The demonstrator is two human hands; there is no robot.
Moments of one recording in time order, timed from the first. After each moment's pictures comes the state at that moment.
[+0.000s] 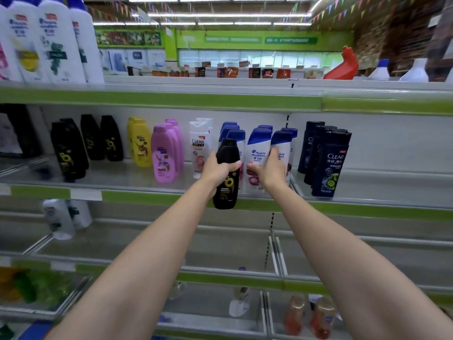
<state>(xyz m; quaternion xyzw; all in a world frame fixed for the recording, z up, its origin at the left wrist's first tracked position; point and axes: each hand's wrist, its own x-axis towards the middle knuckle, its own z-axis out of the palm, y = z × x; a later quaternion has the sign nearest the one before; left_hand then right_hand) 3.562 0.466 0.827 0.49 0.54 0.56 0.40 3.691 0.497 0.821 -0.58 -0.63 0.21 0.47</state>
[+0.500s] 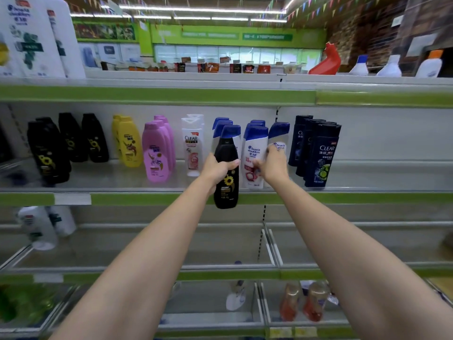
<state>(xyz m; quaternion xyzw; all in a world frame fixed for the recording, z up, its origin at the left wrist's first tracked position) 3.556 0.472 0.820 0.50 0.52 0.53 0.45 3.694 0.502 0.822 -0.65 -0.61 0.15 0.43</state>
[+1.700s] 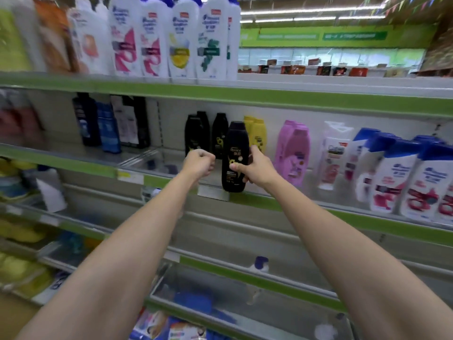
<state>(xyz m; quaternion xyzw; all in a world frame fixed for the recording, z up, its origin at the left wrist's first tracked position) 3.191 0.441 0.815 0.42 0.64 0.57 0.28 3.348 0.476 0.820 -0.41 -0.77 0.32 0.37</state>
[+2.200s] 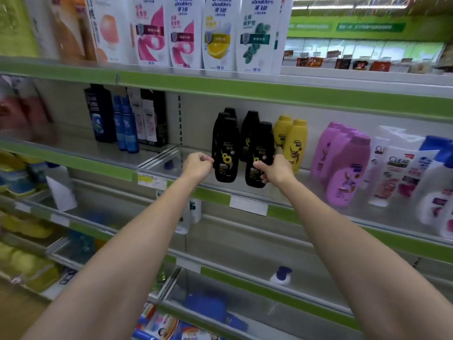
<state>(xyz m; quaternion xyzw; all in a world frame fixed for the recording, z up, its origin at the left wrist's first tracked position) 3.082 0.468 0.793 0.40 0.70 0.53 0.25 3.267 0.540 0.804 -0.51 -0.69 0.36 0.37</state>
